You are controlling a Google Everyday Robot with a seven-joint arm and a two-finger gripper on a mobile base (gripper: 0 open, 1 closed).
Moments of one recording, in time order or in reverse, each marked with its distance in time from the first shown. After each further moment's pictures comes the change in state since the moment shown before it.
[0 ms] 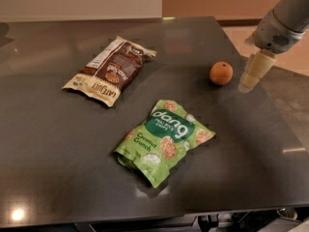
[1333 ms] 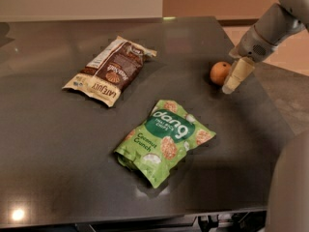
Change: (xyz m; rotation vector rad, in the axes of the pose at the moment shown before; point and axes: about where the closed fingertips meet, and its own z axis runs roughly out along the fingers) arm -0.009 -0.035 0.073 -0.108 -0.102 0.054
